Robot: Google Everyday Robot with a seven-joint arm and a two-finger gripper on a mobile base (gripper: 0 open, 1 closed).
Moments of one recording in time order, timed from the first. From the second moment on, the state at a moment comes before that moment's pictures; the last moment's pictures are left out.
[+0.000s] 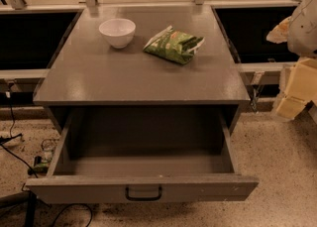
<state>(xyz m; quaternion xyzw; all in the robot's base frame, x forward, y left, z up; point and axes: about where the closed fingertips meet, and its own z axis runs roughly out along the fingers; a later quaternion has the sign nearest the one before) 0.438 -0.217 0.976 -0.60 0.78 -0.03 0.16</state>
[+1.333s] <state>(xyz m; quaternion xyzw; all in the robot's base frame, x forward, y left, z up) 0.440 -0.216 0.980 -0.60 0.78 -0.04 0.16</state>
